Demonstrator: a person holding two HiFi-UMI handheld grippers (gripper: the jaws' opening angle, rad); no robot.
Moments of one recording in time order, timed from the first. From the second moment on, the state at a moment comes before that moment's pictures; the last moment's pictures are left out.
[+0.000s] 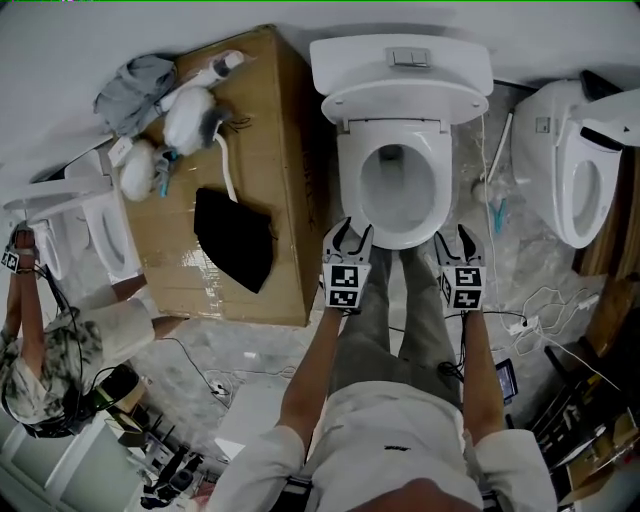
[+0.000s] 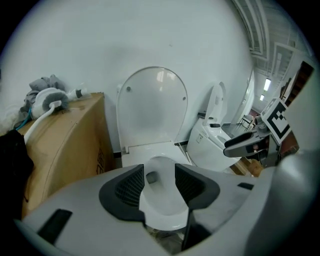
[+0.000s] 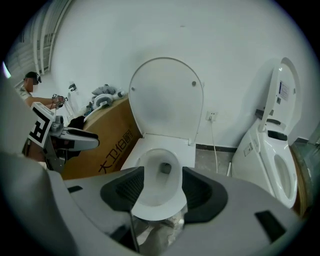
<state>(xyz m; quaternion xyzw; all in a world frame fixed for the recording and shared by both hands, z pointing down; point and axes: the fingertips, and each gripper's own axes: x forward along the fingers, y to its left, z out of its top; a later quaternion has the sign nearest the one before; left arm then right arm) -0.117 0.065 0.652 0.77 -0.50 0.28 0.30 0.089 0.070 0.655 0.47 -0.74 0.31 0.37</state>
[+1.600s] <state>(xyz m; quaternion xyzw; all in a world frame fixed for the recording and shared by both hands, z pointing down) -0.127 0.132 0.878 0.66 -0.51 0.32 0.45 0.121 0.133 0.874 0.47 -0.67 0.48 0.33</state>
